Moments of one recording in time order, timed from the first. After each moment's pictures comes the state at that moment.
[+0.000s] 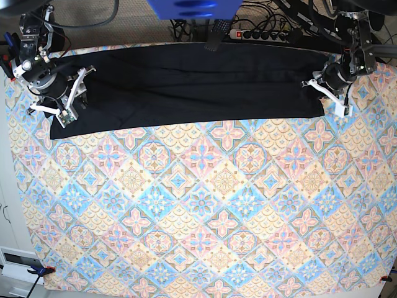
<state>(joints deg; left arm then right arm) 21.2 -20.6 -21.7 80.2 -38.4 -19.4 43.8 -26.9 21.7 19.2 109.6 8.5 35.5 -43.8</state>
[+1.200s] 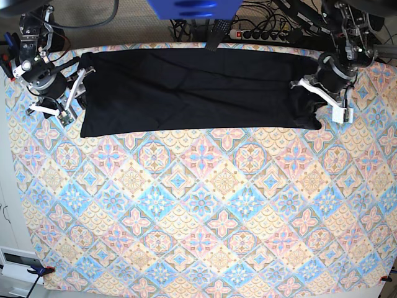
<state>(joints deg) 27.0 -8.8 -25.9 110.3 -37.7 -19.1 50.3 -26.7 21.7 19.2 109.6 8.5 35.5 -43.5</state>
